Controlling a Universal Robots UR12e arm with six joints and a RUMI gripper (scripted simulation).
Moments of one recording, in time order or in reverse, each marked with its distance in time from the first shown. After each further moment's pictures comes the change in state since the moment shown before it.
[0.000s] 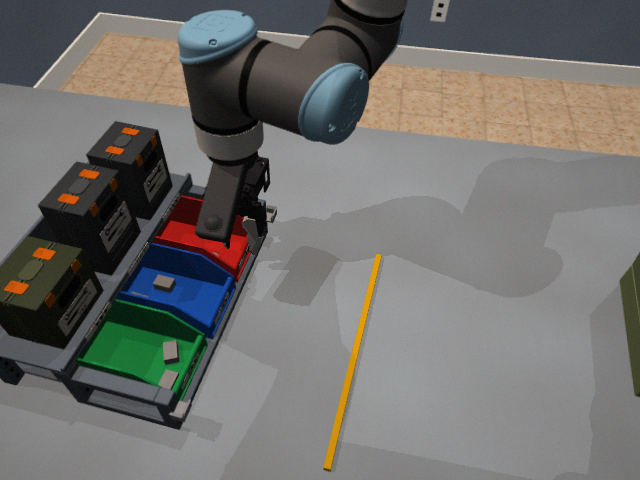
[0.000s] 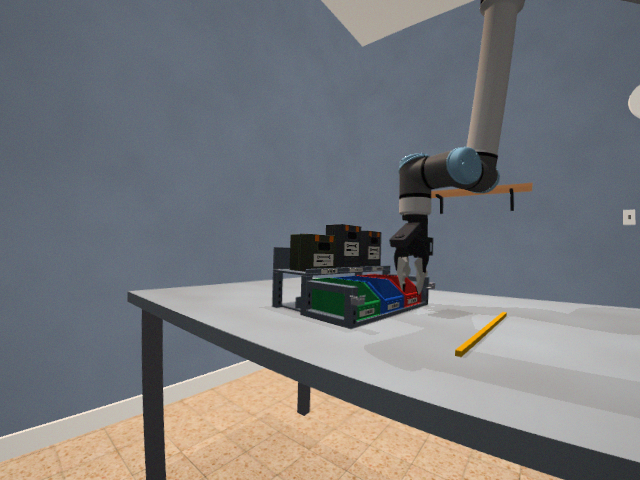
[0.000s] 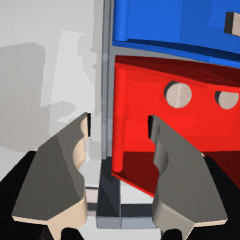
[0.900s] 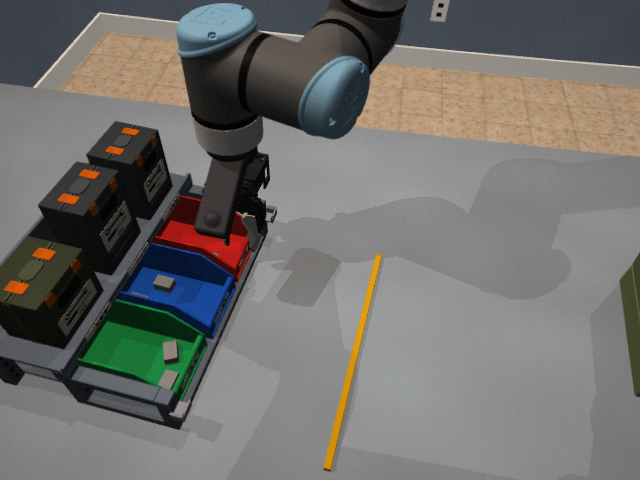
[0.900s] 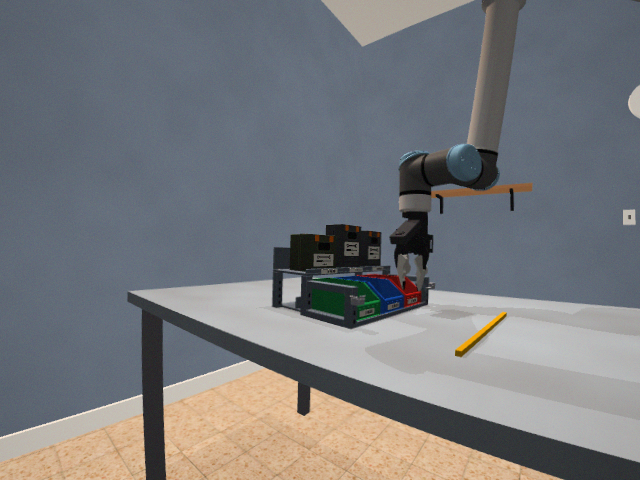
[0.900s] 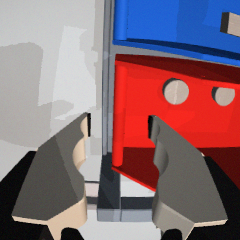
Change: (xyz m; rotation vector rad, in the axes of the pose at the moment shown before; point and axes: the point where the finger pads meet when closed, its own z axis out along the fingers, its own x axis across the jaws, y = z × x) arm 0.000 0.000 -0.008 0.000 0.000 0.000
